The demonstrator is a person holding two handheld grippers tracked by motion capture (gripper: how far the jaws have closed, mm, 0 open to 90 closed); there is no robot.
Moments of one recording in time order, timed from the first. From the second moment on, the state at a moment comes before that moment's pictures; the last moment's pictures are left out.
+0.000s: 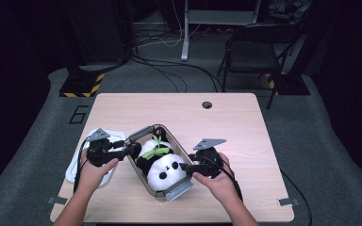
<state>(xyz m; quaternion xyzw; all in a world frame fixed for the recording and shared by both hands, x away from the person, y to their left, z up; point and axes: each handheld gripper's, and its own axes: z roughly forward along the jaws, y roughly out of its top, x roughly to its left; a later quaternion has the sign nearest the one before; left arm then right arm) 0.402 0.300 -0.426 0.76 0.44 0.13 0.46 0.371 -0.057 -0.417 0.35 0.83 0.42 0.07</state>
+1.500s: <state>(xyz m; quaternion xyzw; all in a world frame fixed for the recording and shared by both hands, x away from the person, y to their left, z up) 0.381 0.292 -0.425 0.76 0.43 0.10 0.48 0.314 -0.062 -0.422 0.29 0.87 0.41 0.05</state>
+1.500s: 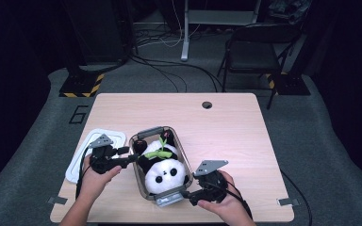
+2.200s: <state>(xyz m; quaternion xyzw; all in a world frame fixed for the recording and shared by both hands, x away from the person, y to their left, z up) 0.394 0.317 -0.428 0.75 0.45 0.11 0.48 0.341 -0.007 -0.427 0.32 0.85 0.42 0.04</state>
